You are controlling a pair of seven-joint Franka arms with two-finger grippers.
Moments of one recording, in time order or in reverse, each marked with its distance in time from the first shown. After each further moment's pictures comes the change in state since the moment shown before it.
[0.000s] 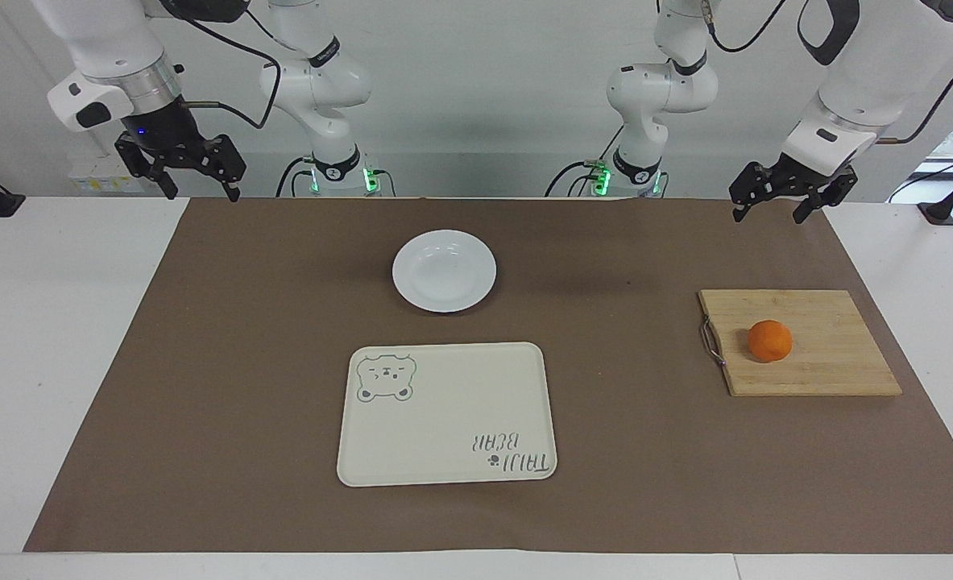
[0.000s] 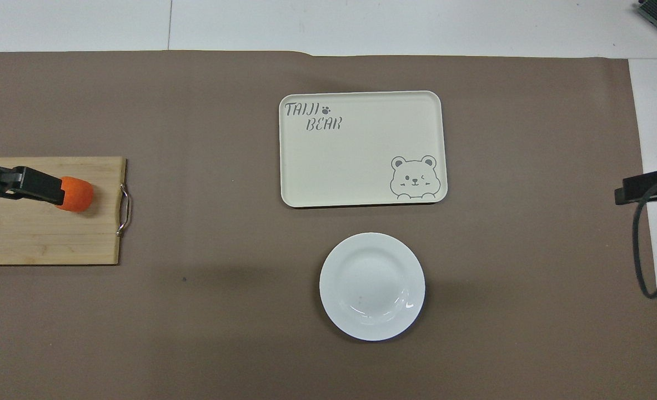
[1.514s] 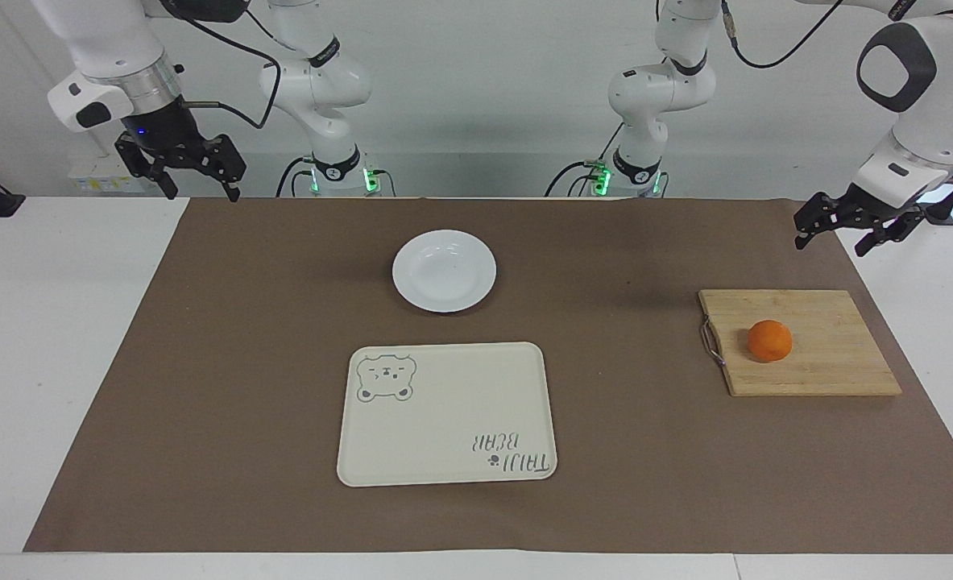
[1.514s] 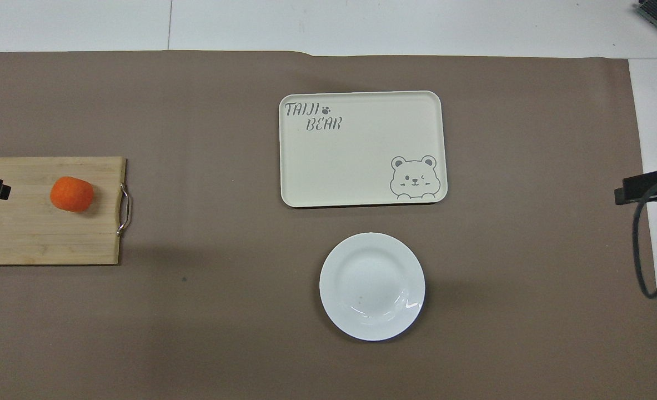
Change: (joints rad) left arm 0.195 0.037 0.003 -0.087 0.000 0.173 0.305; right arm 0.000 0.000 0.000 0.000 0.000 0.000 0.000
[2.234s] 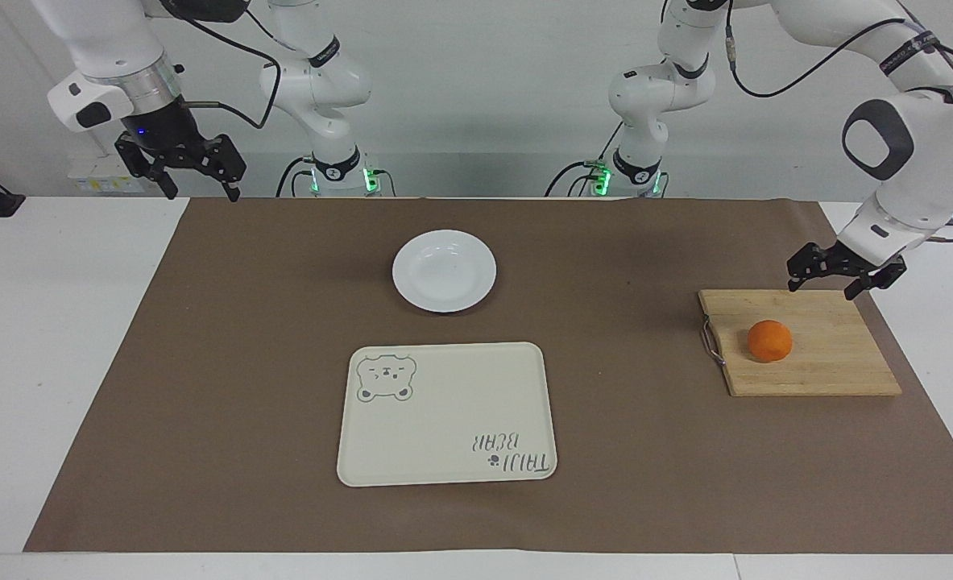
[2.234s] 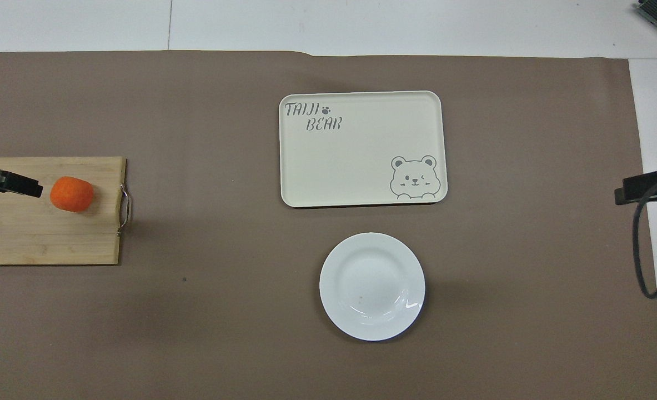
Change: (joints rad) left arm 0.034 0.110 -0.002 -0.149 0.000 0.236 0.059; right arm 0.000 0.000 0.000 0.000 0.000 0.000 0.000
